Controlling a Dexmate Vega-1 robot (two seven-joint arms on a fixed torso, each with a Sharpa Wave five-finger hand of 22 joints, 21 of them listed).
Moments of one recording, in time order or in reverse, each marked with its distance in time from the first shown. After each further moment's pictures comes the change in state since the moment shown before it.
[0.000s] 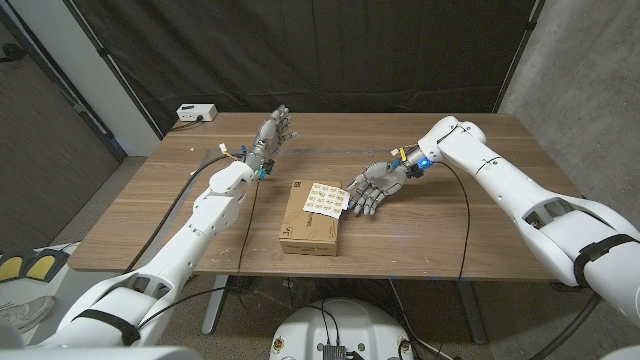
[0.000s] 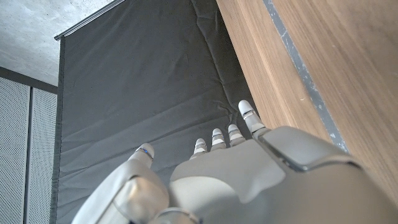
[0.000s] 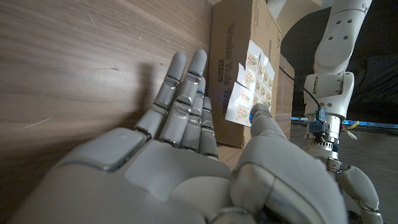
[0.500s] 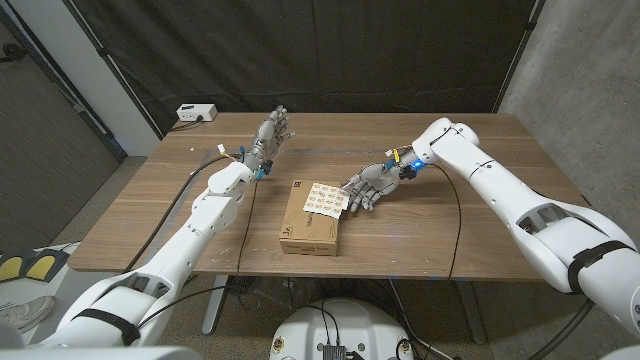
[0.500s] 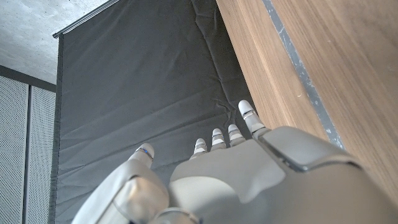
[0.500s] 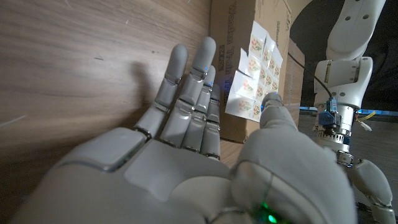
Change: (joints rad) left arm -0.004 0.000 -0.004 0.018 -0.002 -0.008 -0.006; left_hand 0.000 0.000 0.000 0.000 0.004 0.000 0.000 0.000 0.000 0.000 0.000 0.000 0.000 -0.005 -0.005 0.000 0.000 0.000 0.000 0.000 0.000; right arm -0.046 0.024 0.017 -0.101 -0.055 -0.122 -0.084; right_hand 0.111 -0.073 -0.105 0.014 0.027 0.207 -0.050 0.041 0.020 0.190 -0.086 0.078 0.040 0.114 -0.036 0.212 0.084 0.105 -0.012 0.185 0.130
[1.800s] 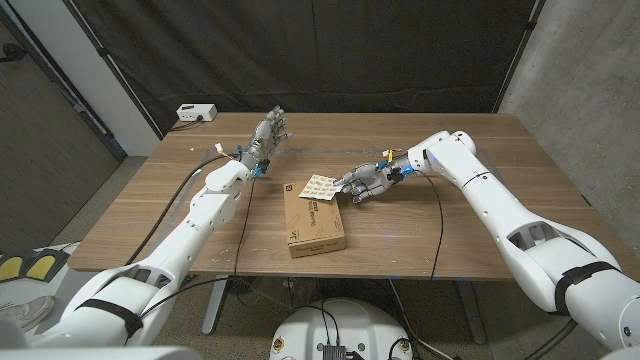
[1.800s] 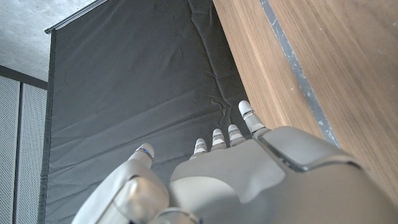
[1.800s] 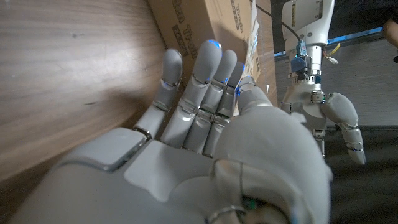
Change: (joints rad) left arm -0.045 -0.003 0.003 0.075 -0.003 -0.009 -0.033; left_hand 0.037 0.004 0.007 -0.038 -0.001 0.025 -0.010 0.005 0.000 -0.009 0.002 -0.005 0.000 -0.004 0.004 -0.004 -0.002 0.000 0.000 -0.028 0.000; right arm -0.102 0.085 0.160 -0.063 0.177 -0.188 -0.237; right_hand 0.381 0.156 0.011 -0.007 0.008 0.343 -0.096 0.133 0.122 0.234 -0.109 0.271 0.237 0.152 -0.066 0.301 0.236 0.030 -0.006 0.223 0.173
